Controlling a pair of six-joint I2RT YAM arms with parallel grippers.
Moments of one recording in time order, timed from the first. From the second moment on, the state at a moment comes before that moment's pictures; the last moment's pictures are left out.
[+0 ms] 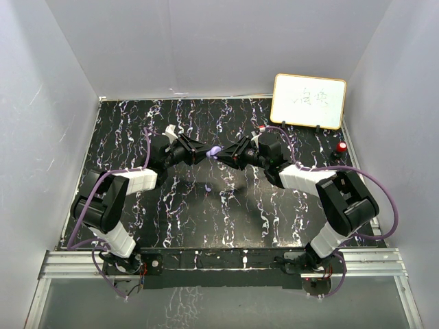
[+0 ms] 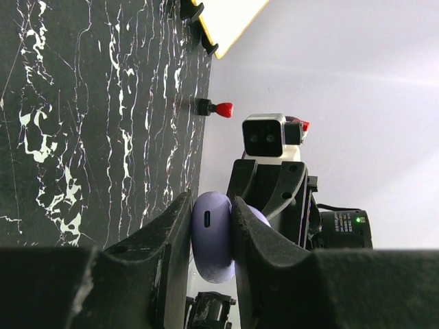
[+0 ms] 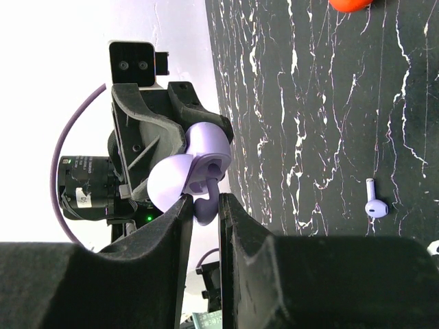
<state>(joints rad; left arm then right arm) -0.38 1.66 0.72 0.69 0.51 -1.39 0.49 1.62 0.80 0.53 -0.47 1.39</state>
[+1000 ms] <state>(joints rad) -0.38 1.66 0.73 0.69 0.50 -1.39 0.49 1.63 0.80 0.54 -0.47 1.39</state>
